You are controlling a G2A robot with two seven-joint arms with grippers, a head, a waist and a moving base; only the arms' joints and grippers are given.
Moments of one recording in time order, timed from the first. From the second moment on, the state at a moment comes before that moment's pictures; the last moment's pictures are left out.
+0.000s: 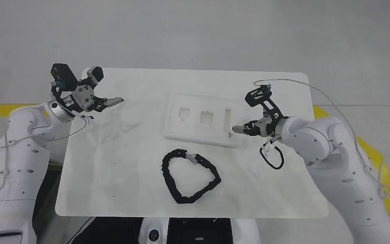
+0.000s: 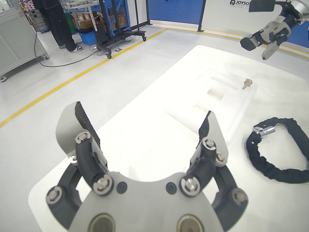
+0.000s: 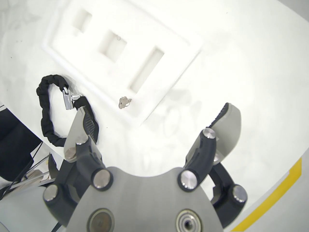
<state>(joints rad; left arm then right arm) 0.98 -0.86 -1.47 -1.26 1.13 -1.01 0.19 -0.99 -0.97 1.15 -1.92 -0.71 0.05 1.19</state>
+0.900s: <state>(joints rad) 0.98 -0.86 -1.47 -1.26 1.13 -1.01 0.19 -0.98 -0.99 1.08 -1.92 -0.69 0.08 1.21</state>
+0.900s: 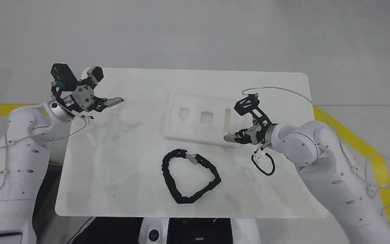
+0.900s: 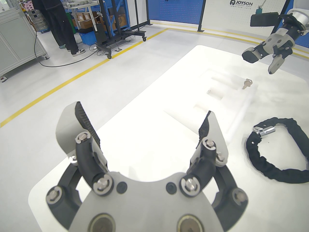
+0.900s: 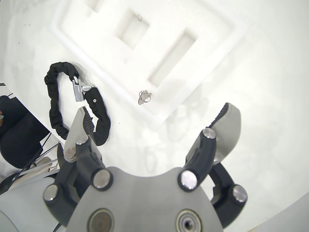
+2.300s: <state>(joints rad) 0.98 -0.86 -1.47 -1.26 1.13 -1.01 0.19 -0.79 -1.08 0.86 -1.75 -0.73 0.36 1.31</state>
